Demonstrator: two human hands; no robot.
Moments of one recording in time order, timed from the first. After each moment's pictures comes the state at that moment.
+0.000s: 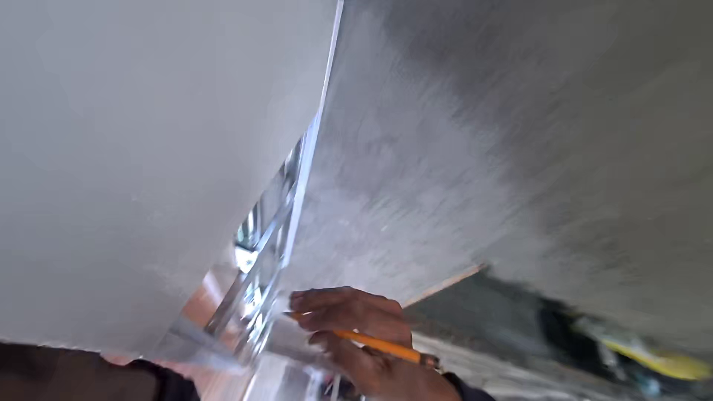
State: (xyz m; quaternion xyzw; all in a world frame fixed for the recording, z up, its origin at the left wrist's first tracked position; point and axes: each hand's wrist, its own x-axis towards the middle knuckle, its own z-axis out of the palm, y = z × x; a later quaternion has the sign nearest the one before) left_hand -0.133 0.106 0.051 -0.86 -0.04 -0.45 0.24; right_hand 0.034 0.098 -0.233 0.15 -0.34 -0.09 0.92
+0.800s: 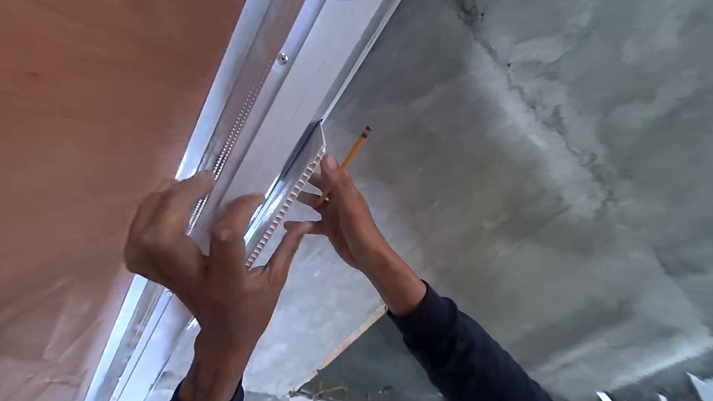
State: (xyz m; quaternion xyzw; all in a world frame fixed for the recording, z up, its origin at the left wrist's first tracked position) left_hand 0.008 0.007 -0.053 -0.75 0.17 -0.51 0.38; right_hand 0.133 -0.054 -0.152 0.03 -0.35 0.18 0.92
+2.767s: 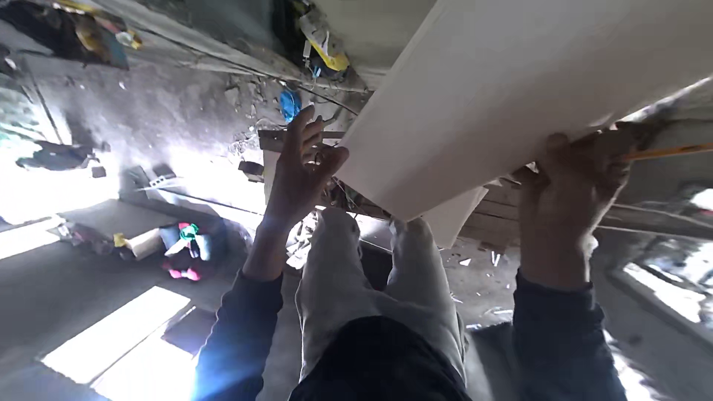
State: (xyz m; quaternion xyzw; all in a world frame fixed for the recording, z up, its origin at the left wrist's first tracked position) left_hand -0.030 0.041 -0.592 -0.73 -0.47 0.00 -0.49; right_hand 0.215 -0.191 -0.637 -0.62 0.00 0.27 0.73
